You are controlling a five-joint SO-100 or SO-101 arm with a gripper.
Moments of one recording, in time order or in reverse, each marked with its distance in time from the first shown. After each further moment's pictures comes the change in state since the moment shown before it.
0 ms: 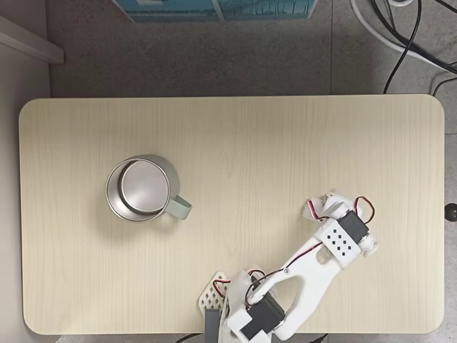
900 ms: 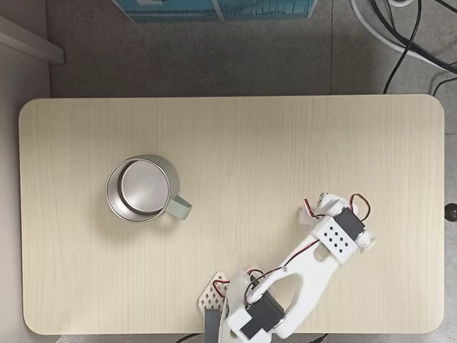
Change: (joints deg) arm -3.9 -9.8 4.8 11.5 3.3
